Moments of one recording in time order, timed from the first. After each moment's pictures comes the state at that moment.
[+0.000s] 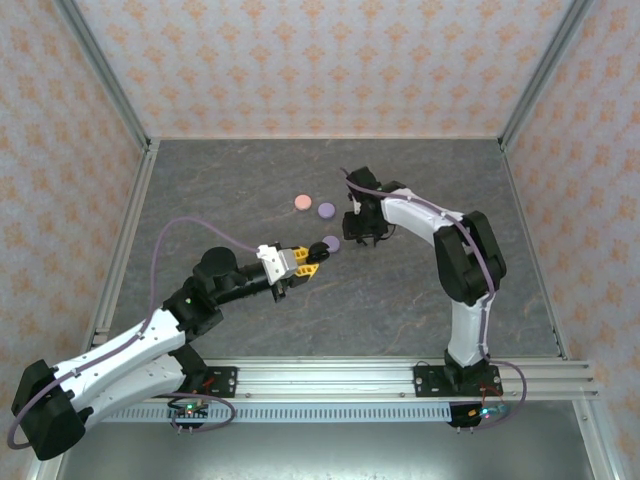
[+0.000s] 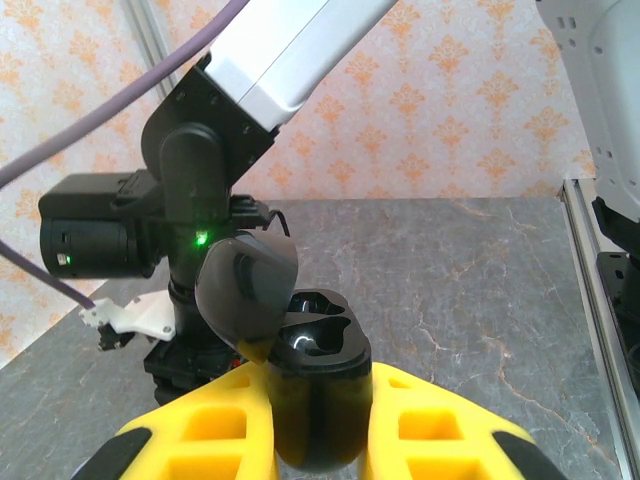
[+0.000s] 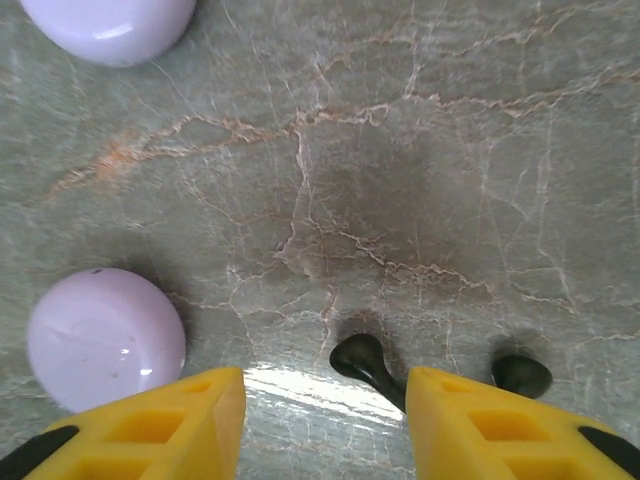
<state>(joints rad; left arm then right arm) -0.72 0.84 0.51 0.23 0.38 0.25 0.50 1.96 1.44 -0.74 -0.03 0.31</state>
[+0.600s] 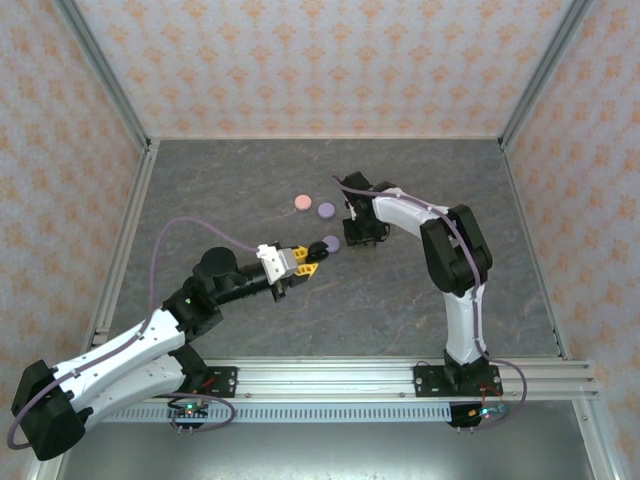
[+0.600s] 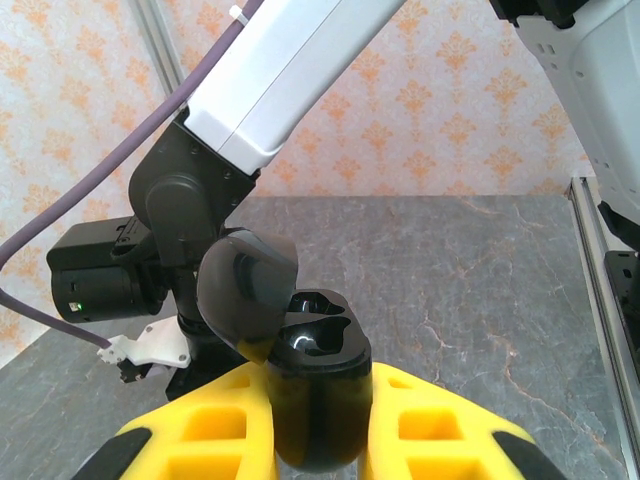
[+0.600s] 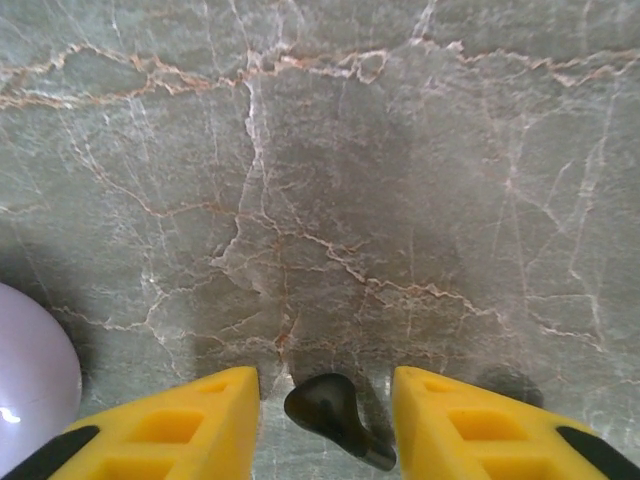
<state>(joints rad) -0.72 0.83 0.51 0.22 0.37 0.25 0.51 2.06 1.49 -0.80 0.01 0.24</state>
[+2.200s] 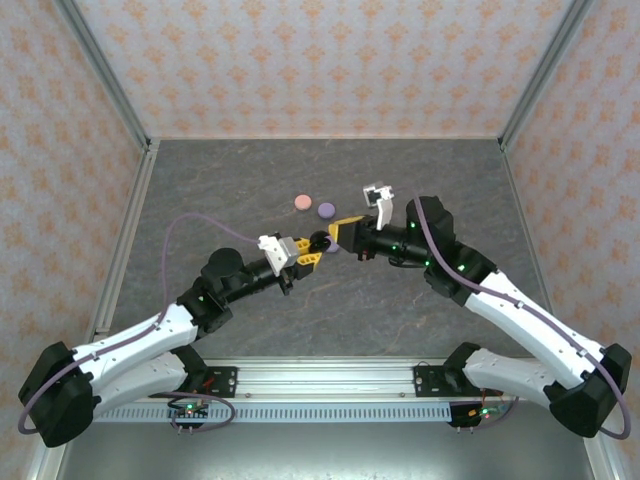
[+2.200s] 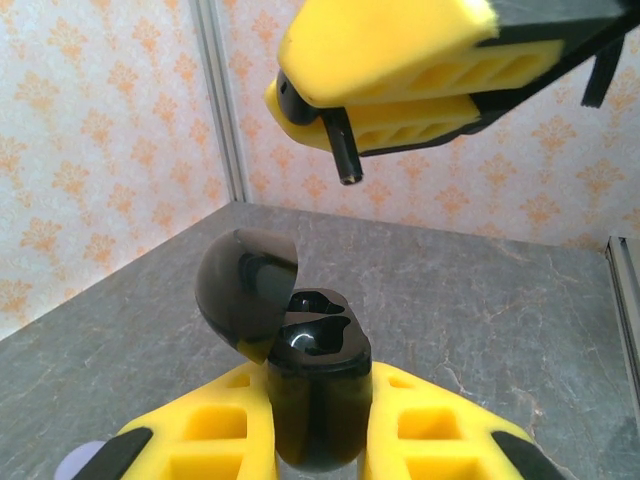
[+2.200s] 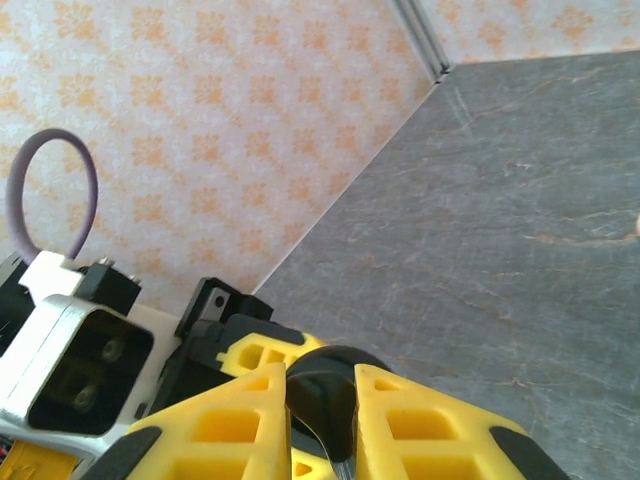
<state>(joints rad) -0.72 0.95 0.46 0.46 0.29 0.09 0.73 1.01 0.96 -0.20 -0.39 0.52</state>
